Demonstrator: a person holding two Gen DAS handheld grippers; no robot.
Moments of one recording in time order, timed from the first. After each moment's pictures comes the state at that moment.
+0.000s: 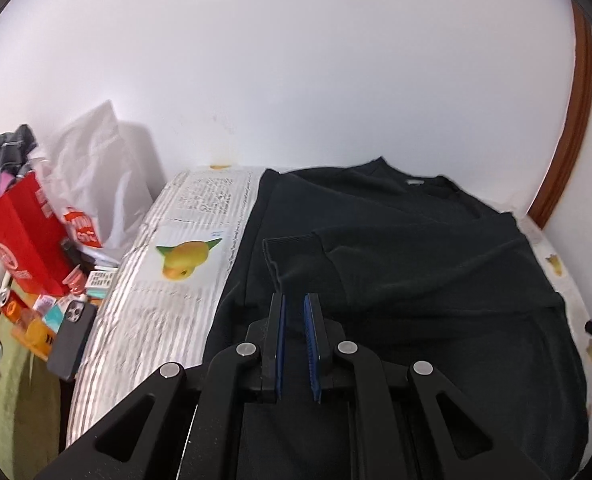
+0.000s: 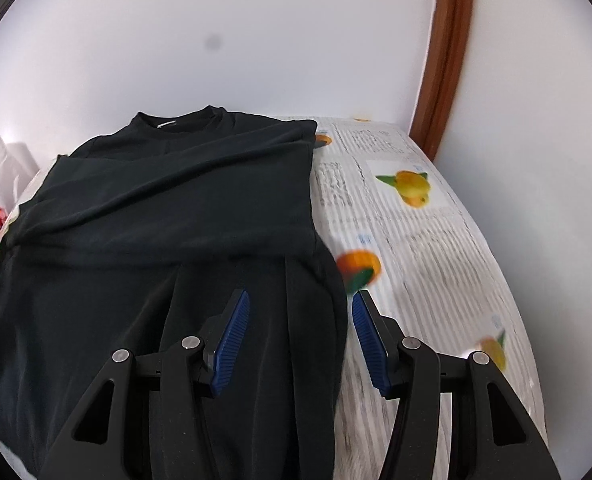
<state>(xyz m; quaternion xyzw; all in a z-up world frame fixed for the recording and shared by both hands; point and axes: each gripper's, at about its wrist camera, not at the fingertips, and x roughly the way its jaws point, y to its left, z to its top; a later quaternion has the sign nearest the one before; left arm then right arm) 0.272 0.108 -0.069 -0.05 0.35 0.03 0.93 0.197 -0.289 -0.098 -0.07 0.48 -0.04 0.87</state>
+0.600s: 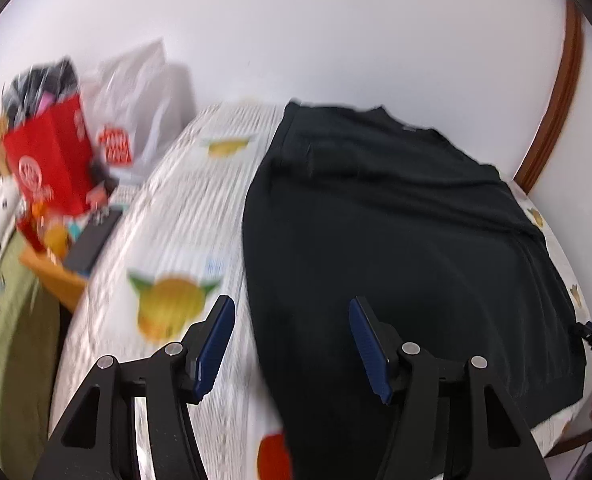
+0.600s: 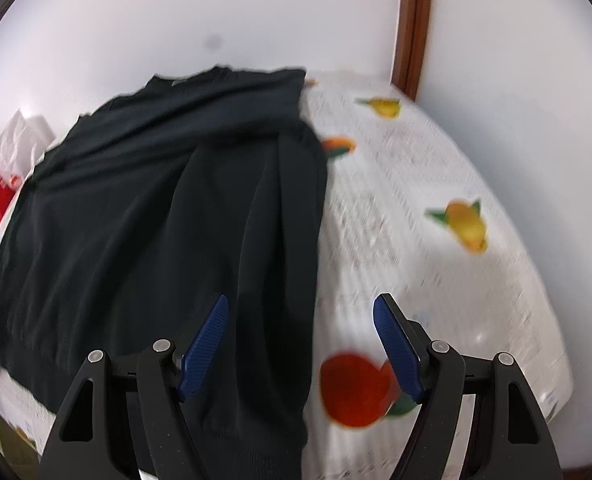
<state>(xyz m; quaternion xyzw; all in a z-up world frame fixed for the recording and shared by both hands) 0.142 0.129 -0.121 -0.09 0.40 0.03 0.91 0.077 -0.305 -0.129 -0.04 0.52 -0.03 0.85</state>
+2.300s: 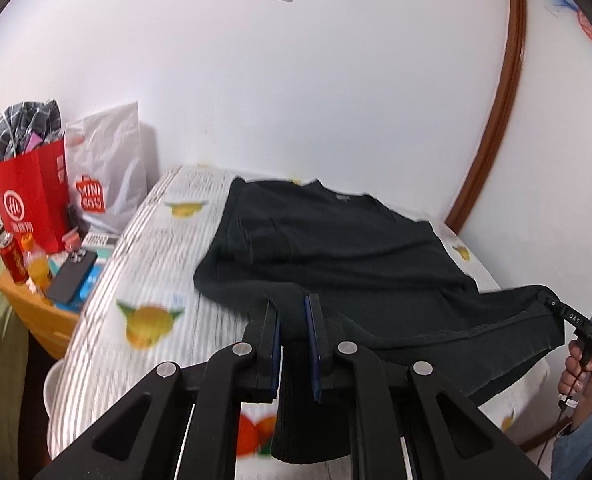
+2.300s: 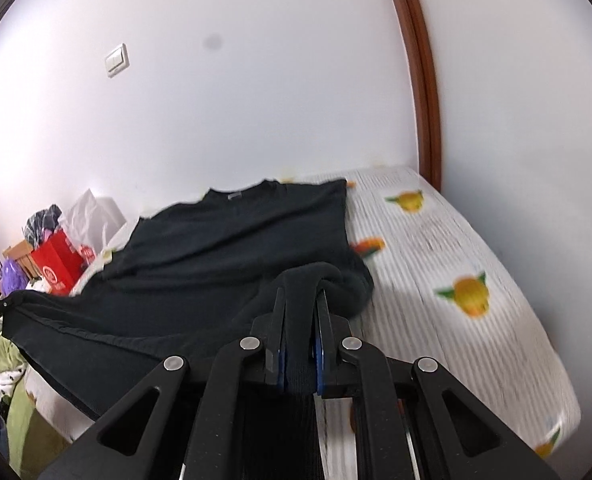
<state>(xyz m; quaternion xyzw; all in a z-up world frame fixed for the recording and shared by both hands) 0.085 0.114 -0.046 -0.11 0.29 -0.05 0.95 0.069 -0.308 -0.023 0.02 0.36 0.06 0.93</state>
